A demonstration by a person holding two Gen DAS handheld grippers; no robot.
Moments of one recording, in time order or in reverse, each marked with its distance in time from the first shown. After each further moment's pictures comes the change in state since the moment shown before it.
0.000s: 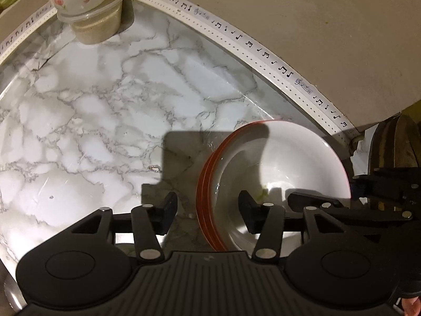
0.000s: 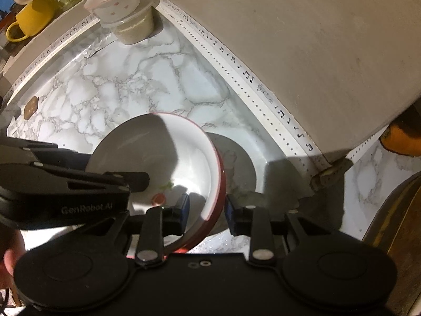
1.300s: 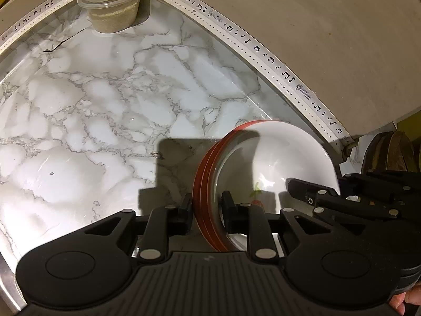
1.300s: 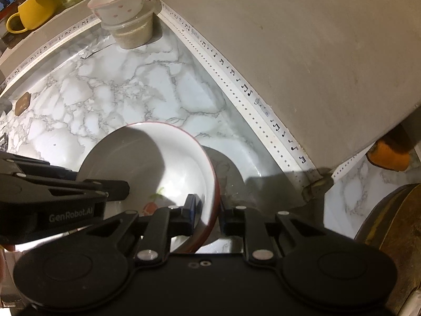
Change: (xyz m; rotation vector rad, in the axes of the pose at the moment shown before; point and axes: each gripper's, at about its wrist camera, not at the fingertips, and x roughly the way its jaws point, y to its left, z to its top) left arm -0.014 0.004 -0.012 -0.083 -0.027 -0.021; right arm -0.004 0.012 -0.001 -0.048 -0.057 -0.084
